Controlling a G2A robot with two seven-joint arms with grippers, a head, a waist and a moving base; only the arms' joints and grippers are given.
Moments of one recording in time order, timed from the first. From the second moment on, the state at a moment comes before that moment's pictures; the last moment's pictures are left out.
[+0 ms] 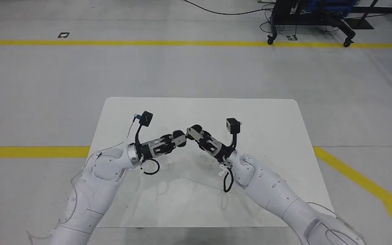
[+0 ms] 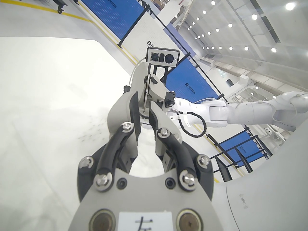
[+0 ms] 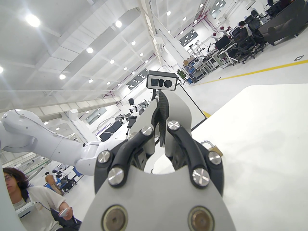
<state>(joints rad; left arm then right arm) 1.18 -1.13 -1.20 -1.41 -0.08 -0.75 -0.82 -0.98 -1.30 0.65 -1.02 -0.26 -1.01 -0.29</state>
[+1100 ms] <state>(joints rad) 1.19 -1.12 -1.21 -1.41 -0.07 -0.75 -0.74 -0.99 -1.29 0.66 -1.03 -0.29 -1.01 -0.27</state>
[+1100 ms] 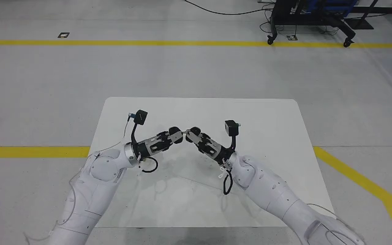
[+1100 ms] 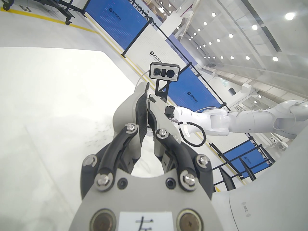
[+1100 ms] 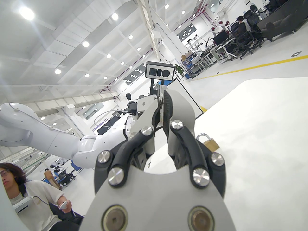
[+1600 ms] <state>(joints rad) 1.21 -1.12 -1.22 -1.40 -0.14 -0.75 -0.69 -0.99 -1.29 0.66 -1.03 -0.29 -1.01 -0.27</state>
